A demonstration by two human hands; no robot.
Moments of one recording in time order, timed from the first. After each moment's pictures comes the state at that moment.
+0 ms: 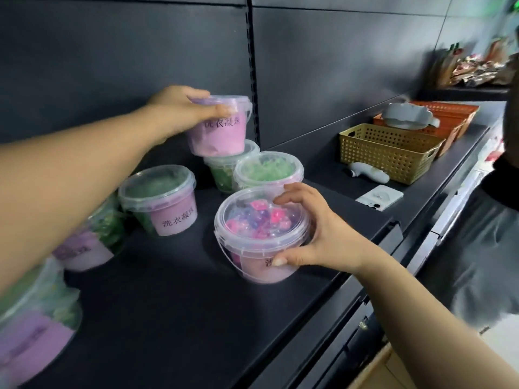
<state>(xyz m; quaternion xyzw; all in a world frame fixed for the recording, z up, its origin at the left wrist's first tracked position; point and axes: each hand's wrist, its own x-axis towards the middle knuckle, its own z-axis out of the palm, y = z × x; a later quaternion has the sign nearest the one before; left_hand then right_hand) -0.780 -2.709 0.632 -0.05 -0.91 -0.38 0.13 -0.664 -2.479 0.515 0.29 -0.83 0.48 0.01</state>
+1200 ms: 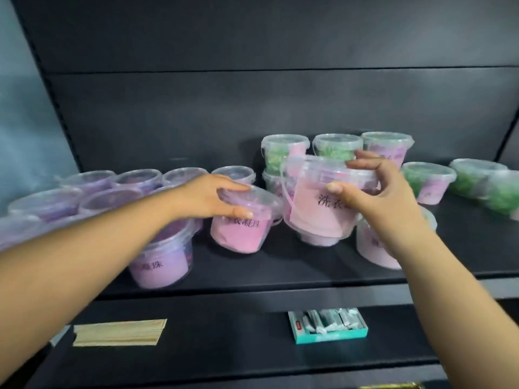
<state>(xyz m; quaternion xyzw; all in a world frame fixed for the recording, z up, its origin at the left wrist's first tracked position) -0.269 -3.013 0.602 0.10 -0.97 -0.22 0.10 -0.367 -2.773 0.589 0.36 -0.67 0.64 0.06</state>
